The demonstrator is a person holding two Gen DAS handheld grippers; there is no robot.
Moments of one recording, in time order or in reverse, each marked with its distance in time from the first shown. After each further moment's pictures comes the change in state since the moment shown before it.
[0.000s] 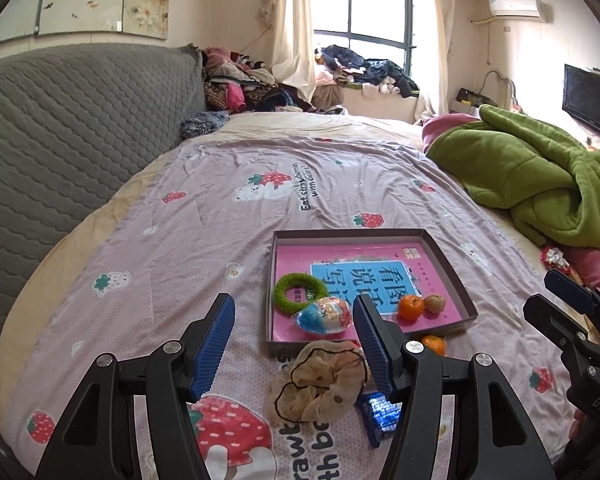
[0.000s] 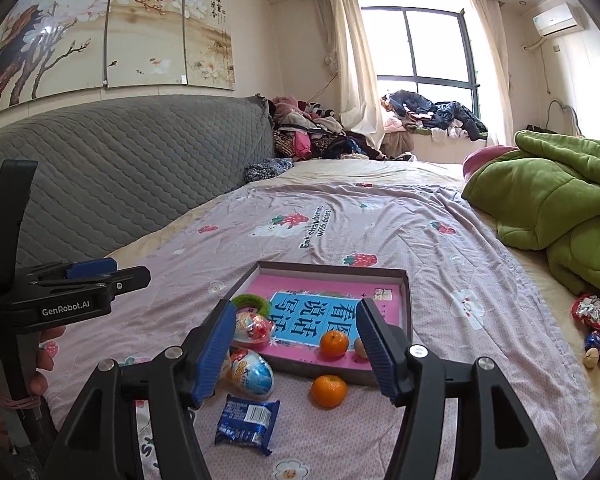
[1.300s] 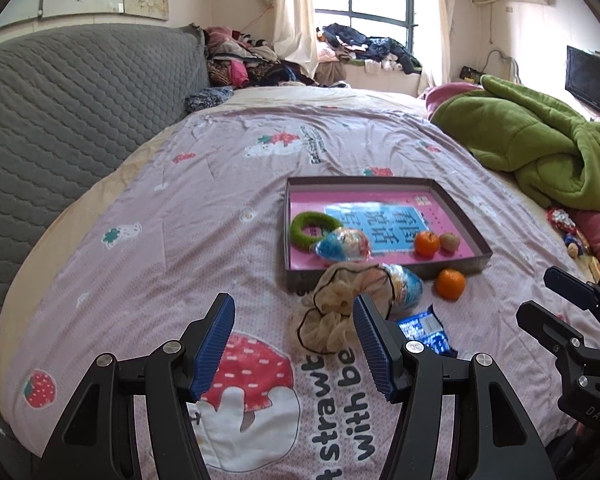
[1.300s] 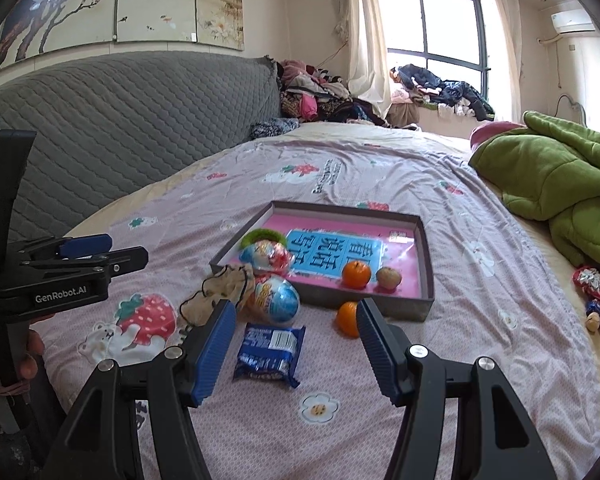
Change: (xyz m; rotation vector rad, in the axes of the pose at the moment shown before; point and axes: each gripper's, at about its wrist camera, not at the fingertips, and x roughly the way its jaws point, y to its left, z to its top) left arm -0.001 0.014 -0.066 0.016 0.085 0.019; right arm 0.000 0.037 -0.056 -0.050 0.135 -0.019
